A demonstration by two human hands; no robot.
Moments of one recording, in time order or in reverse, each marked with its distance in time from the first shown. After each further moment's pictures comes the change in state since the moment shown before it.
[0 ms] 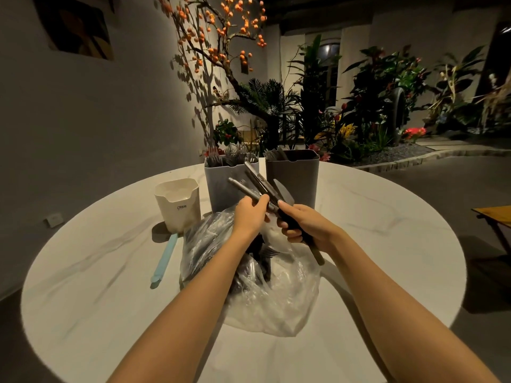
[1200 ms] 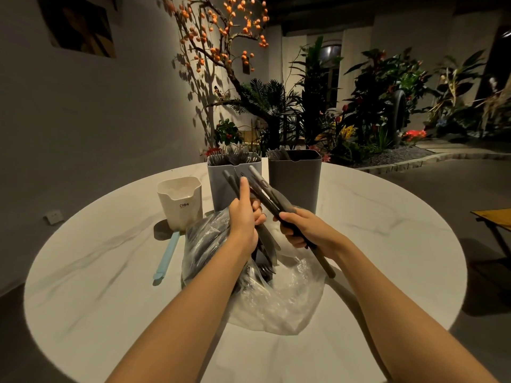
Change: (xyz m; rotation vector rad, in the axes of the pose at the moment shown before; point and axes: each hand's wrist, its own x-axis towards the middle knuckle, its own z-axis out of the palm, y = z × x) left_hand -0.014 0.008 -0.008 -0.790 0.035 -0.211; right_hand -0.010 0.006 0.007 -0.184 0.001 -0.064
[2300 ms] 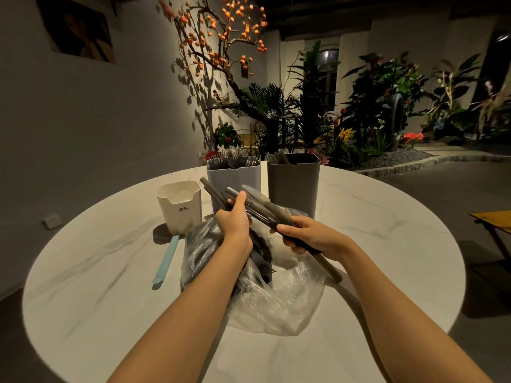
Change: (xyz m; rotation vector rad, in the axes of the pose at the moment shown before) left_hand -0.005 0.005 -0.001 0.060 0.323 0.013; right_hand -0.001 0.006 -0.012 -0.139 -0.091 0.020
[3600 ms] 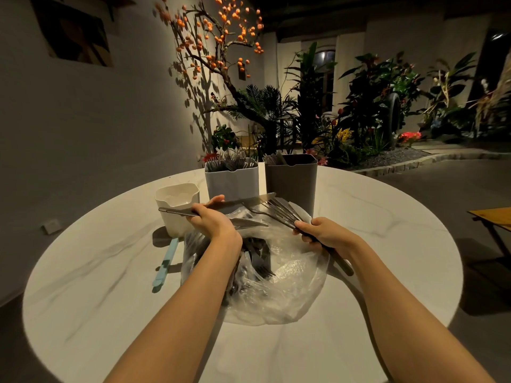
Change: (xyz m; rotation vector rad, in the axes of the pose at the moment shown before) left_hand 0.008 0.017 -0.011 -0.353 0.266 0.132; right_hand -0.001 0.013 -0.022 -0.070 0.317 0.251
